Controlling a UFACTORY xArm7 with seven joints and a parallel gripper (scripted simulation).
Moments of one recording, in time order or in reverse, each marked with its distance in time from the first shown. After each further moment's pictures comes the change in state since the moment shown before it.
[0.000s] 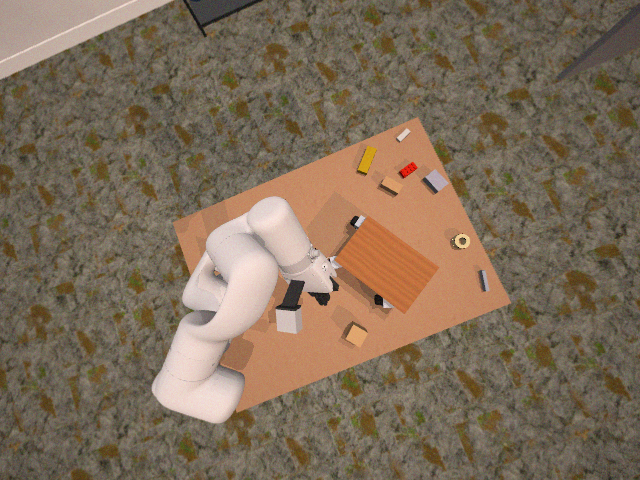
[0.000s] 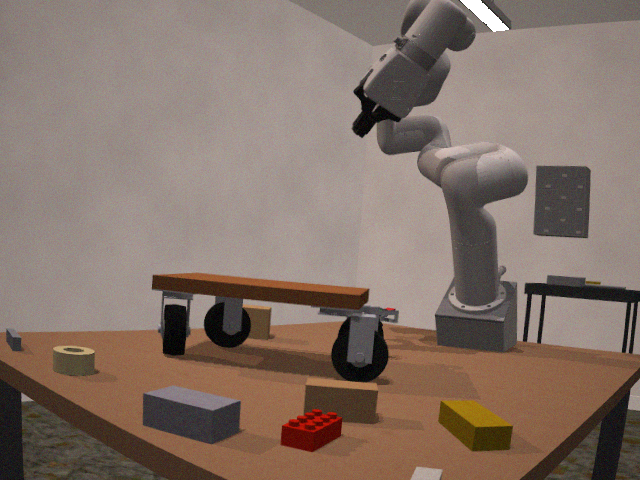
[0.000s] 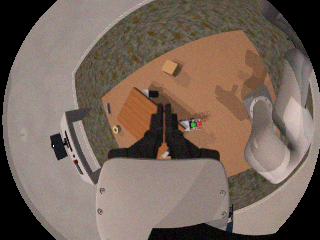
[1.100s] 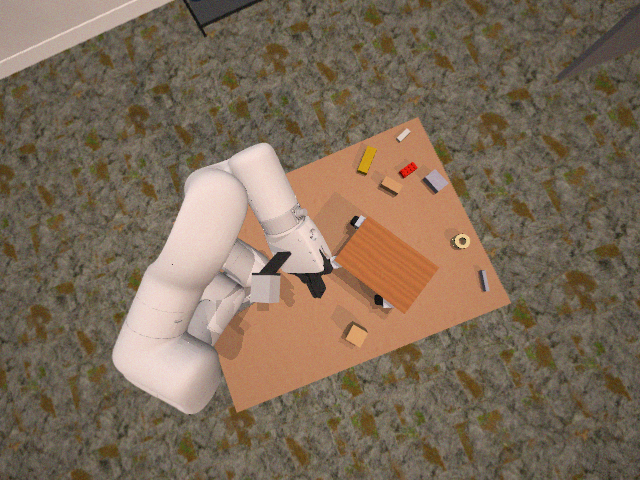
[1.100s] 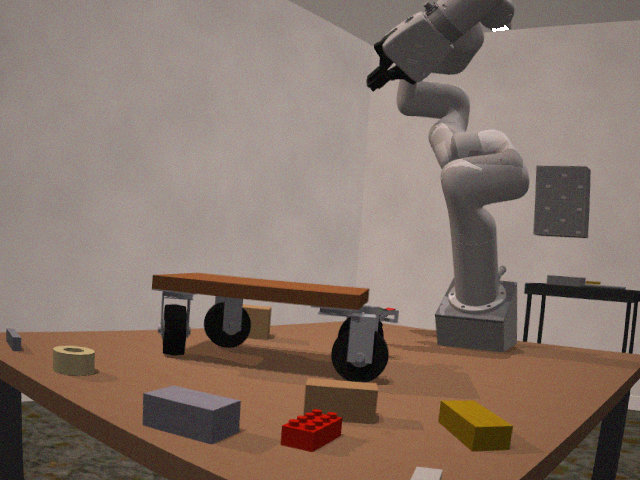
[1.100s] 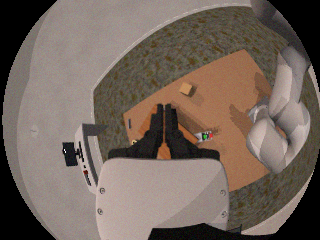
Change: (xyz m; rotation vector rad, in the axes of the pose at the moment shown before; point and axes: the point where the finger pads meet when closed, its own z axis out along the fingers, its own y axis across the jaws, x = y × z) arm 0.022 -0.022 -0.085 0.131 0.255 0.071
